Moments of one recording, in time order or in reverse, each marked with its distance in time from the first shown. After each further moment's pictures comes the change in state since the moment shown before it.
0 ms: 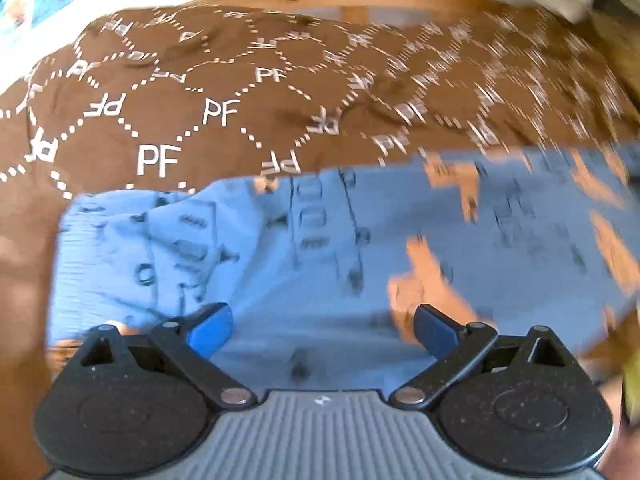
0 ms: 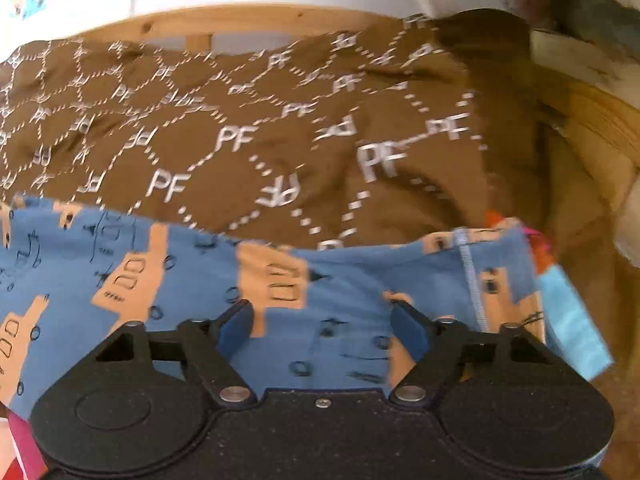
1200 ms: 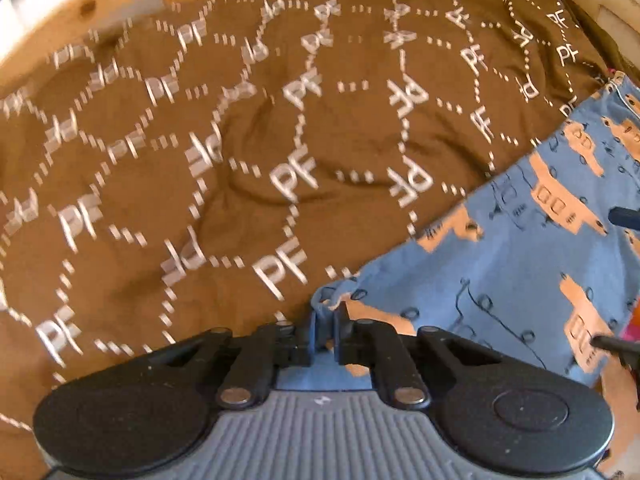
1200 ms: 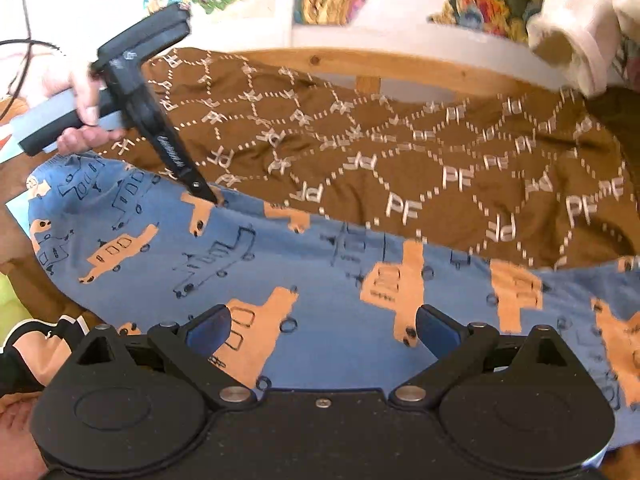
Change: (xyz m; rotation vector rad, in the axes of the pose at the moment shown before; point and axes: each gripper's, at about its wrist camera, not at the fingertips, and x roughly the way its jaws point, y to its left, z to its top) left arm 0.072 -0.068 0.162 0.349 0.252 -0.214; right arm -0.047 0.115 -0.035 -0.136 -0.177 0.319
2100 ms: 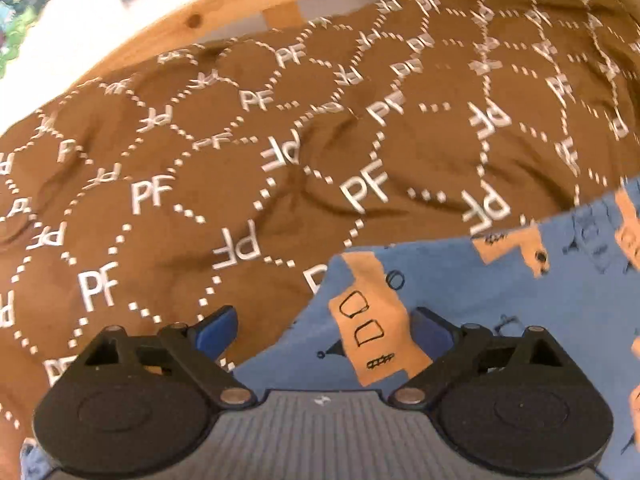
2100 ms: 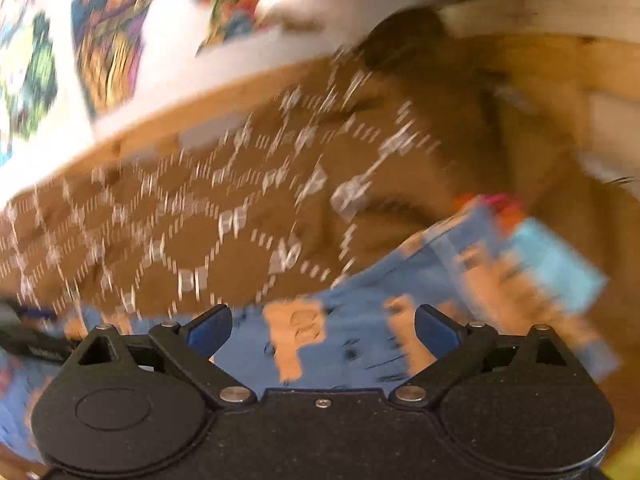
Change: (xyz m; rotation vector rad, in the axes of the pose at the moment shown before) left arm 0.014 -0.035 -0.027 -0.207 -0.167 0.327; right arm -0.032 -0.142 0.013 0.531 -0.043 -0.263
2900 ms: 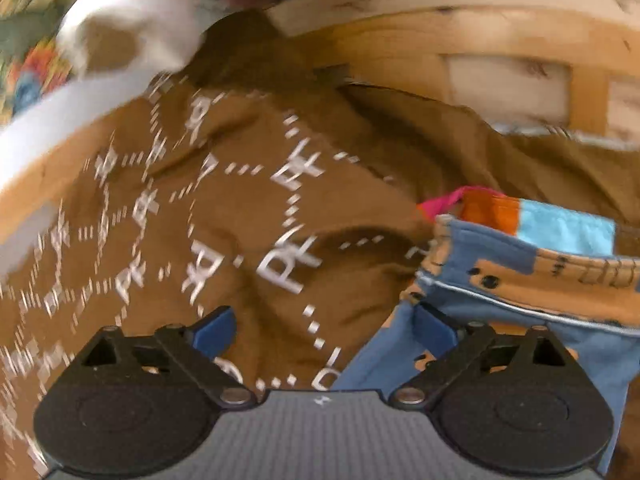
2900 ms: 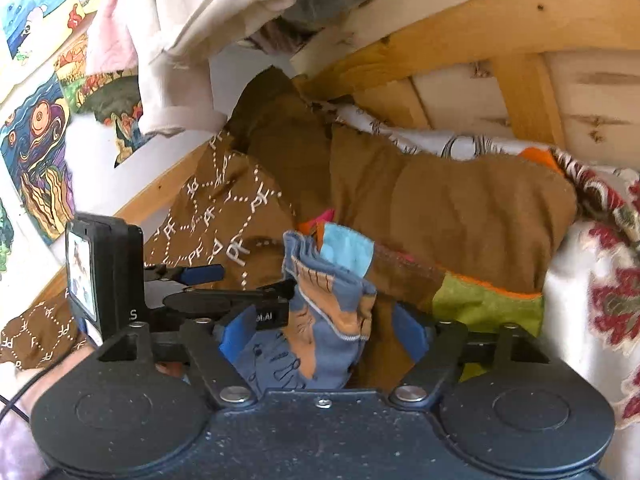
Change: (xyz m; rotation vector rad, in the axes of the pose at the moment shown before) left arm -0.017 -0.266 0.098 0.315 -0.359 -0.446; right arm -0.074 -0.073 -0.030 0.340 -0.117 -0.095
